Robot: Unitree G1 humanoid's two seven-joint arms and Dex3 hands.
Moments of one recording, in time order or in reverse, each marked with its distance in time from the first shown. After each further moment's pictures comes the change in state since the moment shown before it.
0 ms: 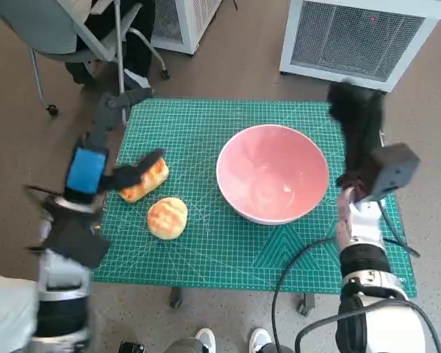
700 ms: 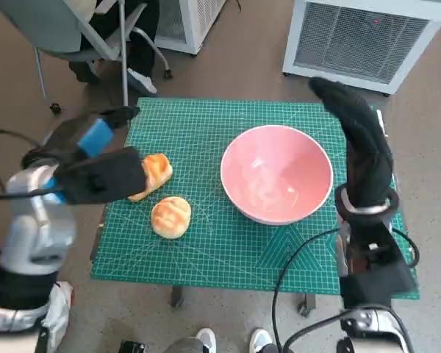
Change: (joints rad) left arm -0.257 0.211 -0.379 0.046 0.391 0.567 -0.404; right arm 0.280 0.031 0.166 -0.648 -0.066 -0.230 0.038
